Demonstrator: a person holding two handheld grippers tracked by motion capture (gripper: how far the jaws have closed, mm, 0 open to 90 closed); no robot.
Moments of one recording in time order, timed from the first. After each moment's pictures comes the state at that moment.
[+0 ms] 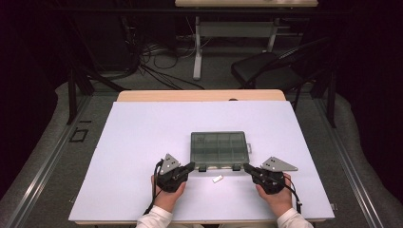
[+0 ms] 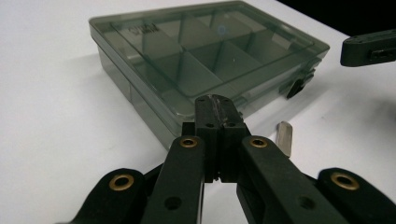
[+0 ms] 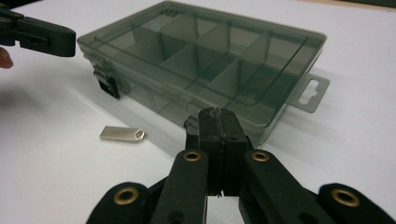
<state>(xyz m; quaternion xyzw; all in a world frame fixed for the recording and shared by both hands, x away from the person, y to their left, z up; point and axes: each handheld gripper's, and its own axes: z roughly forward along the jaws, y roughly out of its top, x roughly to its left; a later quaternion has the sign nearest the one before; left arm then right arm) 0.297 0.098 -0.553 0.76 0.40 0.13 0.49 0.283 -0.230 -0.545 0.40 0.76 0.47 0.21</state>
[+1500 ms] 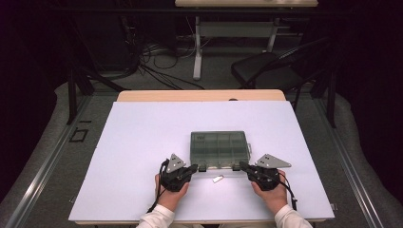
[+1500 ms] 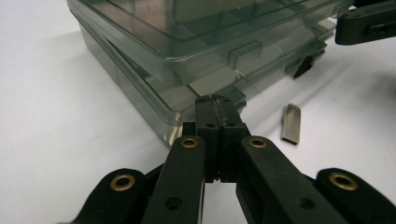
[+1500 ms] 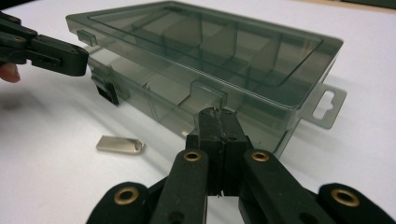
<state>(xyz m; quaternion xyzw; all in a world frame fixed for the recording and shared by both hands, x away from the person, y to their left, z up) 0.304 0.089 -0.557 0.78 0.40 0.12 0.47 0.295 -0.221 -0.548 0.39 0.76 0.47 0.21</state>
